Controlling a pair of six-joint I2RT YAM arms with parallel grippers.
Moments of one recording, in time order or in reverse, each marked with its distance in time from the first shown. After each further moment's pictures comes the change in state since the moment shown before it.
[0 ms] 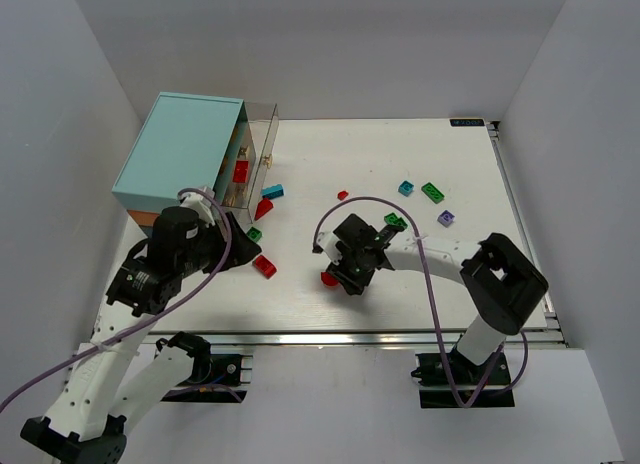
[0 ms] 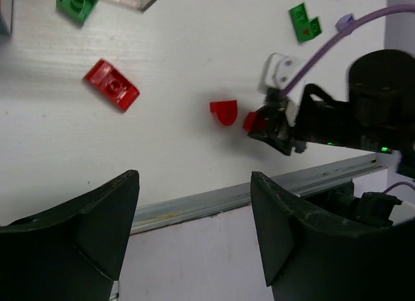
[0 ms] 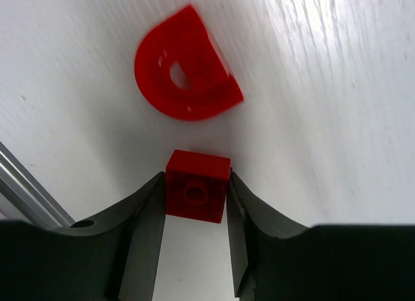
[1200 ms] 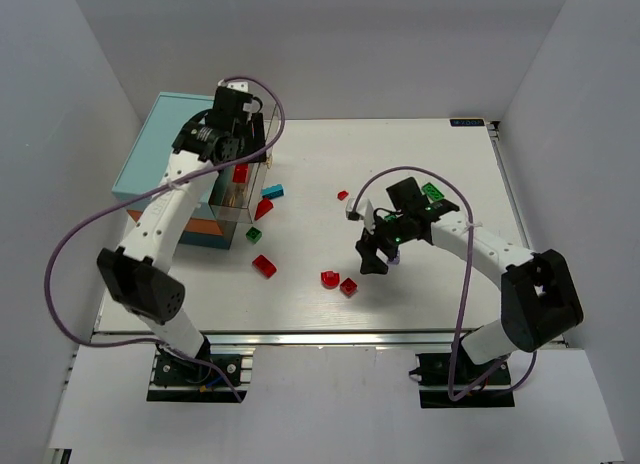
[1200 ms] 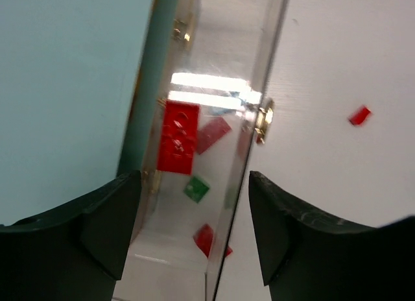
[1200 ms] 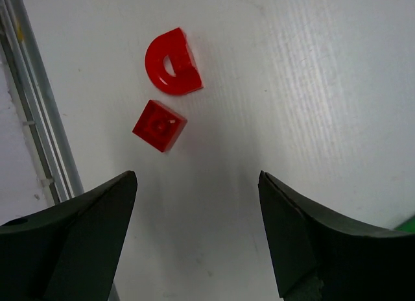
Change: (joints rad) left arm 0.020 0.955 0.903 -0.097 -0.492 0.334; right arm -0.368 -0.183 0.039 -0.105 -0.472 -0.385
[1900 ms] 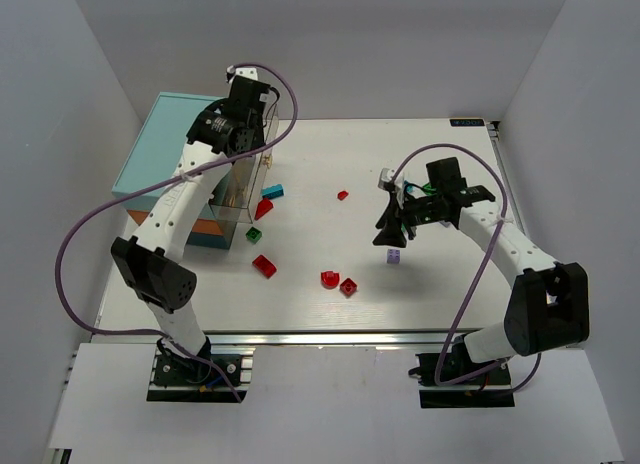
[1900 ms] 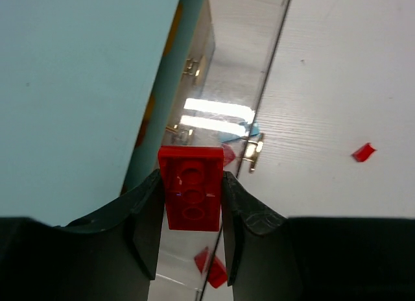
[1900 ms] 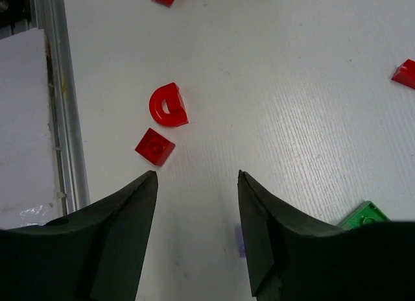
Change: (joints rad) left arm -0.079 0.050 0.121 -0.011 -0.149 -0.023; right arm -0.235 -0.048 0.062 -0.045 -0.308 -0.080
